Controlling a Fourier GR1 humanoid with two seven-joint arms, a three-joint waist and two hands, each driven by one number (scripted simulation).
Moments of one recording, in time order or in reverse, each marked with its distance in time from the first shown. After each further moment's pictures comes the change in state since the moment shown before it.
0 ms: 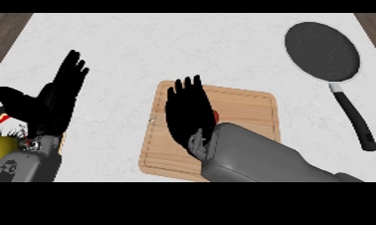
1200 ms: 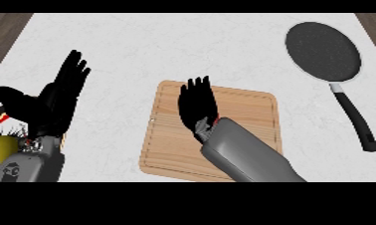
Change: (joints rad) left arm 0.008 -0.079 0.066 -0.037 -0.082 -0.060 0.056; right arm 0.134 0.117 -0.136 0.269 0.369 -0.058 -0.241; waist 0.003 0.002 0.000
